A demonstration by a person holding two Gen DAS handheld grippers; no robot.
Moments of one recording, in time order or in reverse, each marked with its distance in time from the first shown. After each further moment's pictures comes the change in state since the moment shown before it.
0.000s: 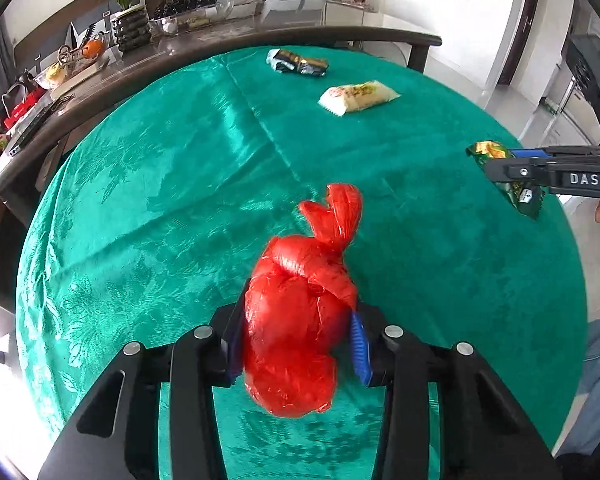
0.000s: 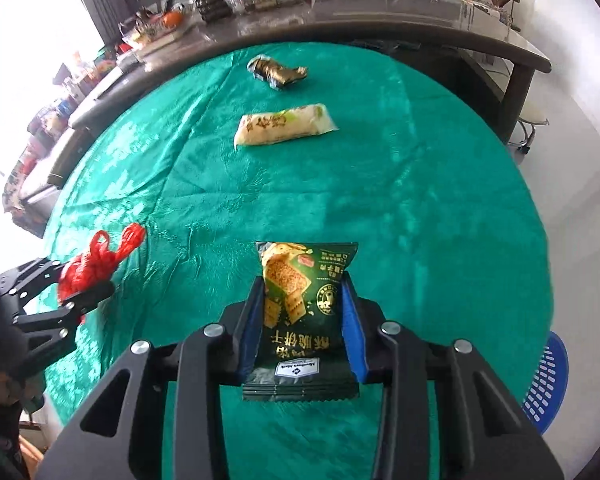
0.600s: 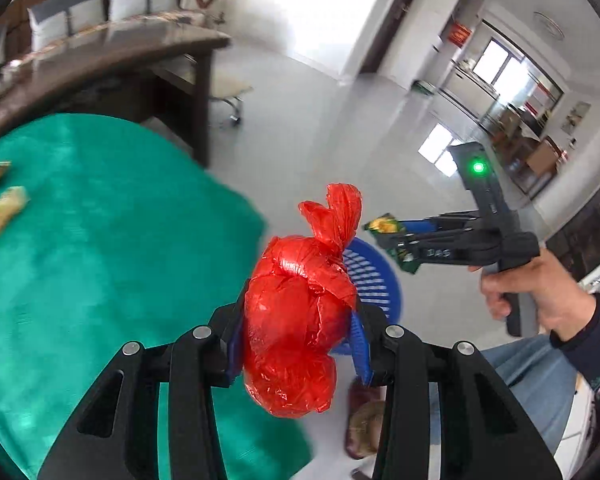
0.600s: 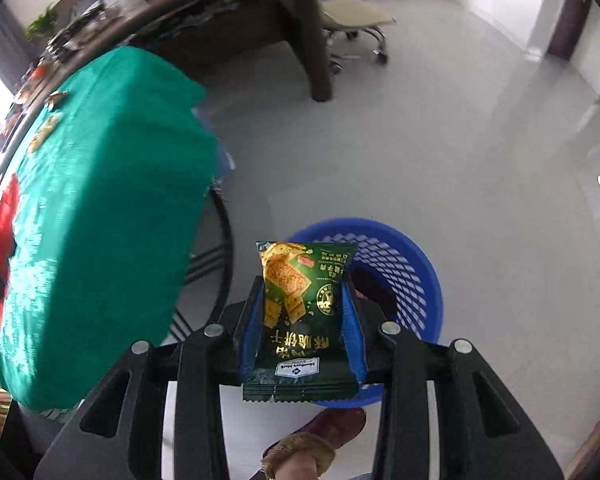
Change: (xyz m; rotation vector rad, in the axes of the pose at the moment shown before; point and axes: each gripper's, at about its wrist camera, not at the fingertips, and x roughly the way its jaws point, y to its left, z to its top) left arm 0.028 -0.341 0.084 0.193 0.016 -0.455; right arm -0.059 -0.321 -0.140 0.293 0.093 -0.179
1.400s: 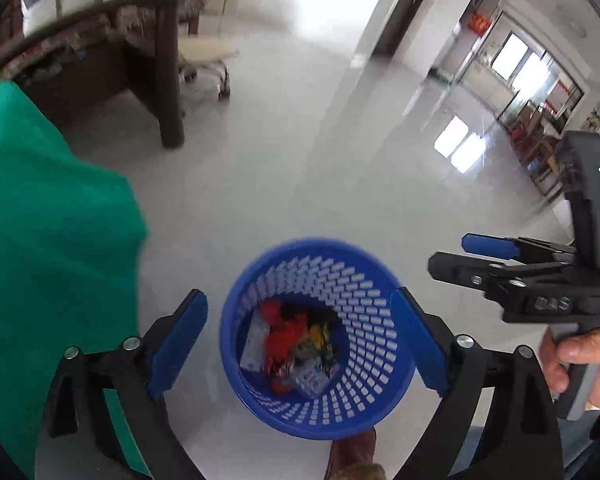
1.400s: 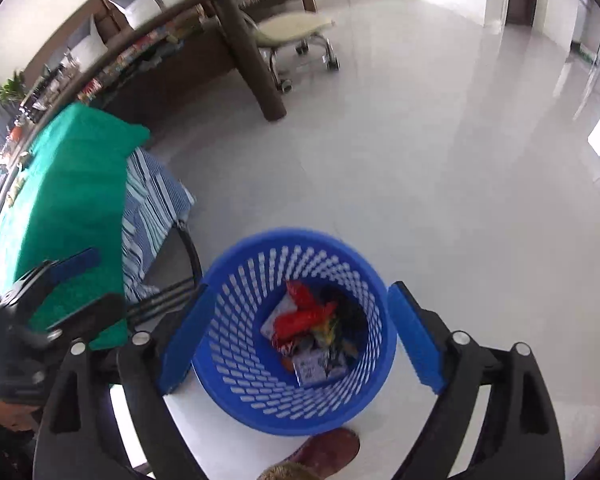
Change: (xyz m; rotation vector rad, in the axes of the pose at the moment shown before) left arm 0.162 -0.044 0.008 -0.034 -0.029 0.065; right arm 0.010 -0.091 -0.012 0.130 -0.141 0.032
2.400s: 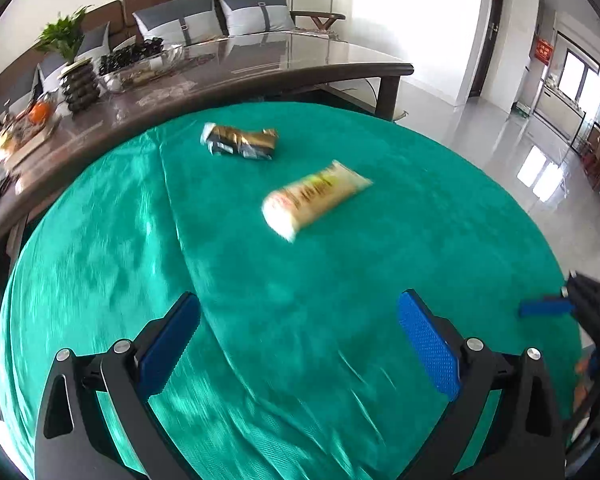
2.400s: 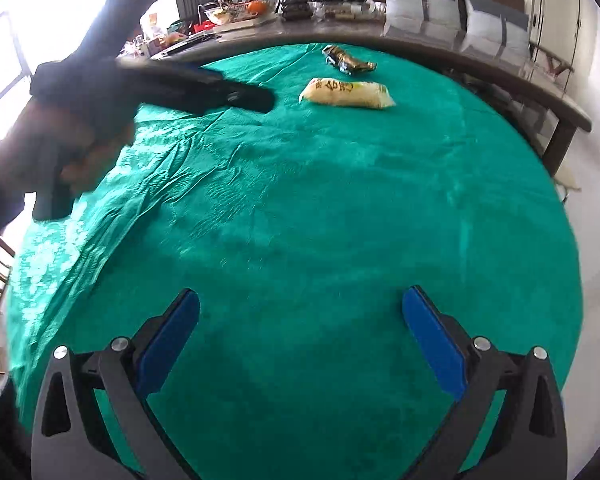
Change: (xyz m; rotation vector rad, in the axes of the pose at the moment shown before) left arm -0.269 0.347 -0.028 -0.022 -0.080 0.332; right arm 0.025 0.440 -0.063 -0.702 -0.061 0.256
